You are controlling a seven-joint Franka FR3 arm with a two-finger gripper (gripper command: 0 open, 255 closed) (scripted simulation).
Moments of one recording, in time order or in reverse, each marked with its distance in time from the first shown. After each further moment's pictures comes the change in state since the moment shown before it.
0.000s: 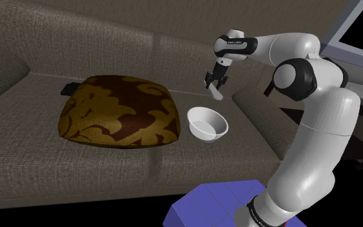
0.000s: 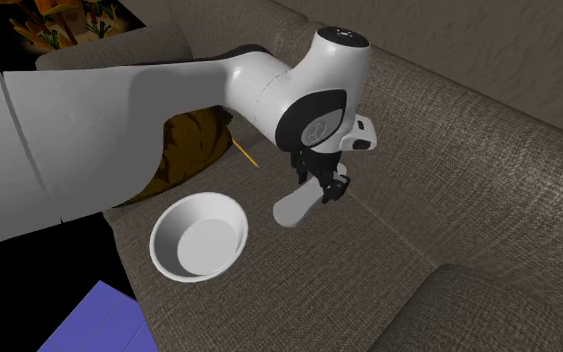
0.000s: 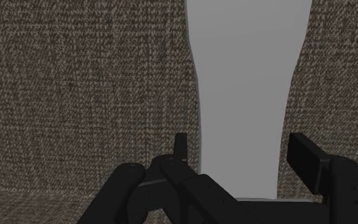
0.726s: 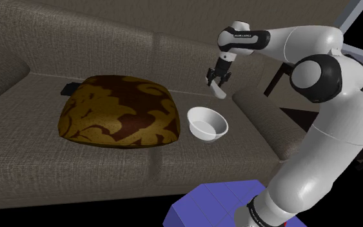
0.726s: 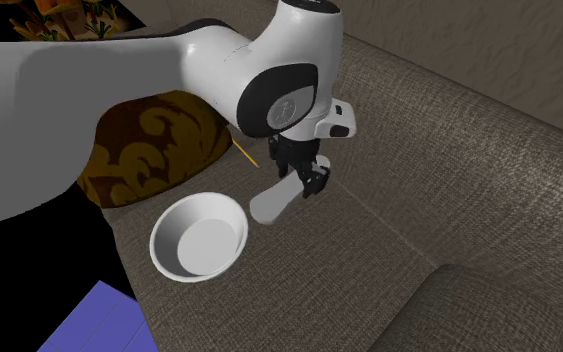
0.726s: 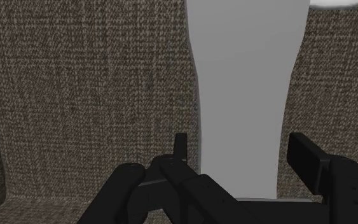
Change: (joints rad) arm 0.043 -0.156 0.008 -0.117 -0.035 -0.036 0.055
